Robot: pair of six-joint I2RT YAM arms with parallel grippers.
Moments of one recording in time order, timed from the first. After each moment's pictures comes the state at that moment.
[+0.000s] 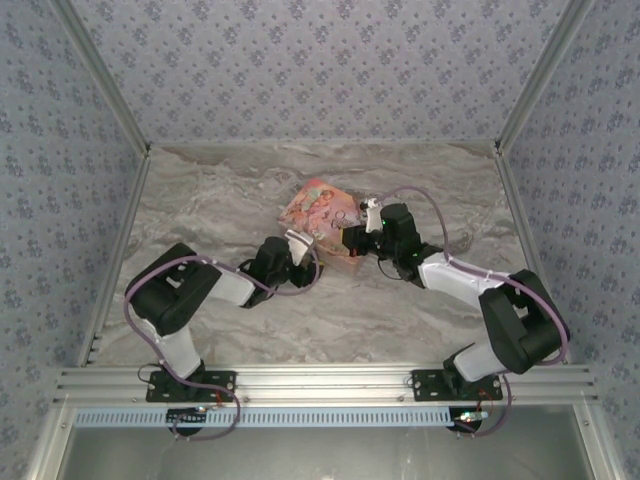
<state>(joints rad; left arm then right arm) -0.69 1.78 0.58 0.65 0.09 -0.06 0.51 1.47 0.72 0.26 -0.34 0.45</state>
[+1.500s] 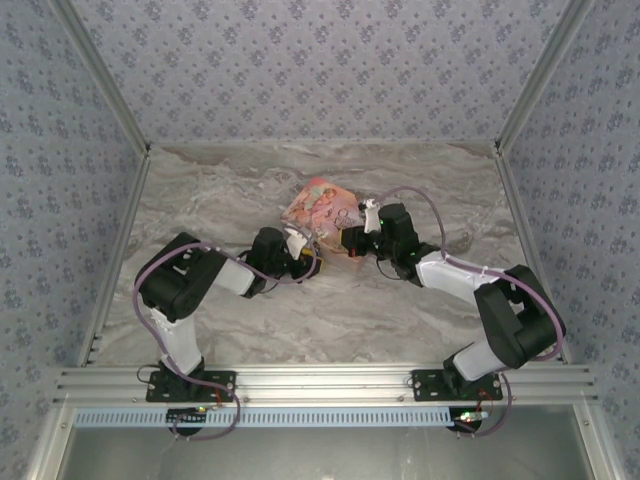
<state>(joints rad) -0.60 1.87 0.65 0.68 0.43 -0.15 0.51 1.49 0.72 0.26 -0.34 0.45</state>
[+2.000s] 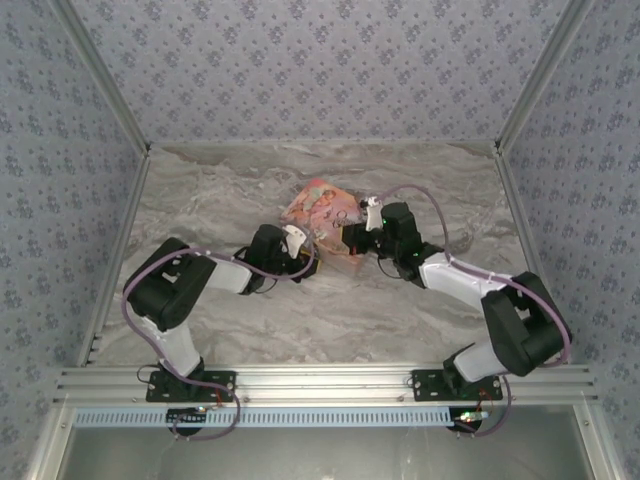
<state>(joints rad) -0.60 1.76 0.68 0.44 0.42 -0.23 0.53 1.40 0.71 0.26 -0.31 0.43</state>
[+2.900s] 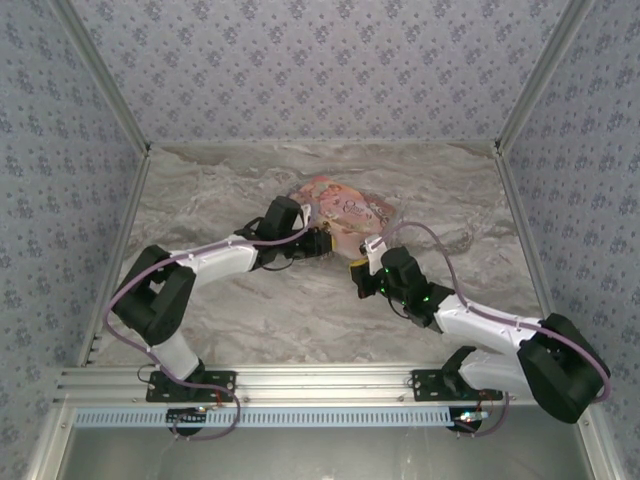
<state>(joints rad) -0.66 1.68 0.98 -0.01 0.41 -0.75 0.72 1.16 0.43 0.22 -0.02 0.24</state>
